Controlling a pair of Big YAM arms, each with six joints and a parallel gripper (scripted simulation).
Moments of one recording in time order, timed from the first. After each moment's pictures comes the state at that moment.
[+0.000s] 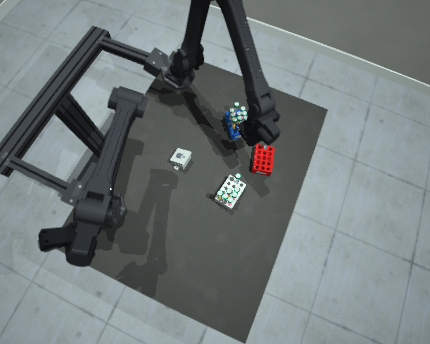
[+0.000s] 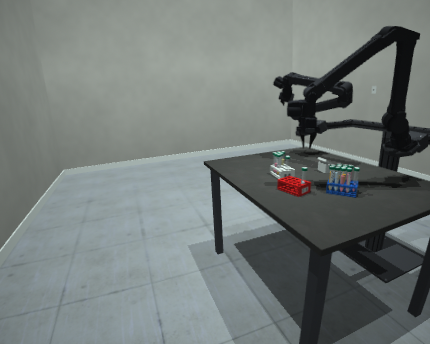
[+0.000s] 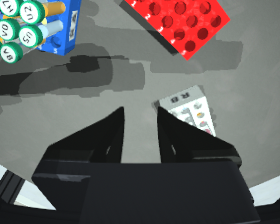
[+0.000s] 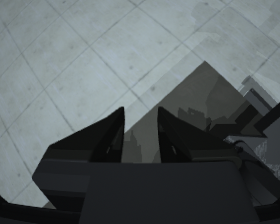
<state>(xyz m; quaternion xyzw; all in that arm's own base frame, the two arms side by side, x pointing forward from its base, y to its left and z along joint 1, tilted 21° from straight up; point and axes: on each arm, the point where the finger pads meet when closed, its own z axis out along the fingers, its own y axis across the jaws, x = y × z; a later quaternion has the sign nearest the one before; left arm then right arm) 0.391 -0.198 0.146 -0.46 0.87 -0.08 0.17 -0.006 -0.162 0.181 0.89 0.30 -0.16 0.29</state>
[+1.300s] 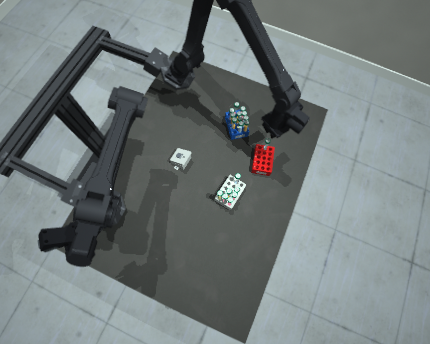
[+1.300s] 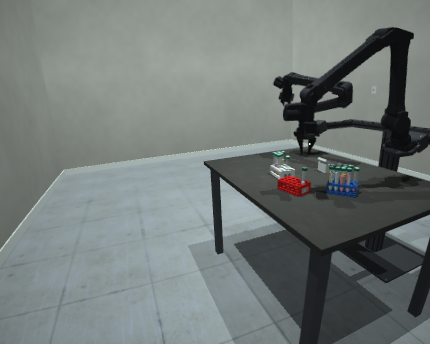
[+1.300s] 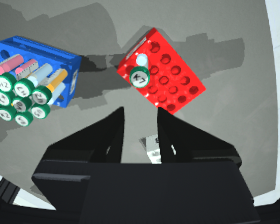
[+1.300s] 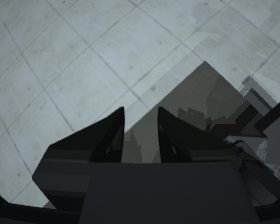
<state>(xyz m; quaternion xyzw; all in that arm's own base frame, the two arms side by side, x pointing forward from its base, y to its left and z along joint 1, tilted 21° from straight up) 0.460 -0.123 0.168 -0.48 0.85 -0.08 0.17 -0.006 -0.162 0.181 0.89 0.30 -0.16 0.29</state>
